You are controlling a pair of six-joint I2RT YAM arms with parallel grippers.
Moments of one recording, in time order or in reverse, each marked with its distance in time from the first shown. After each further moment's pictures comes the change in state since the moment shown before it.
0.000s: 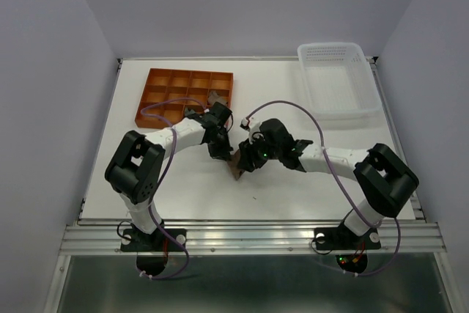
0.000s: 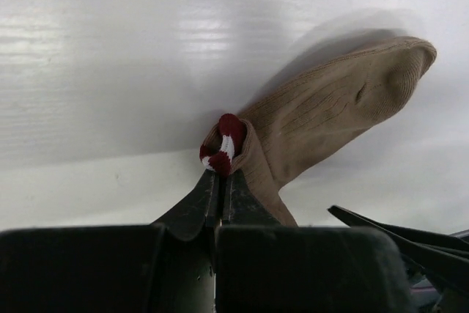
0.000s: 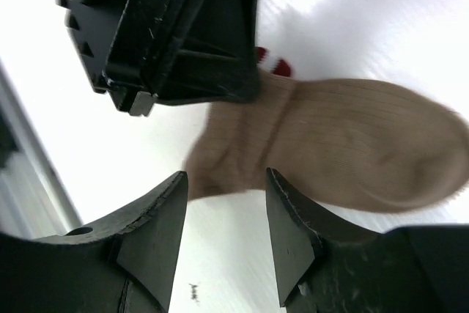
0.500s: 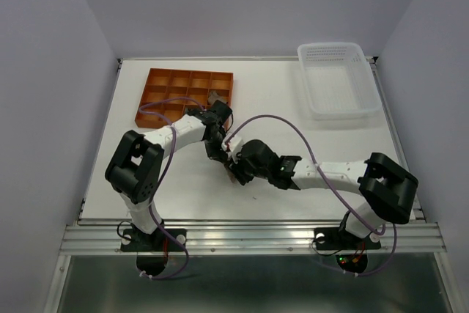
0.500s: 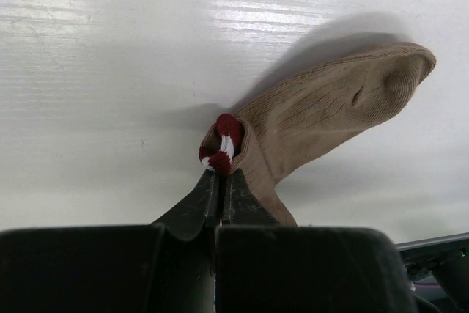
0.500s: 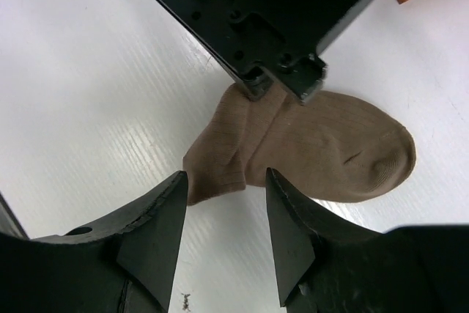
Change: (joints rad) left arm 0.000 0.002 0.062 -0.177 -0.033 -0.007; right arm 0.283 -0.074 0.000 -0.044 0.461 -0.211
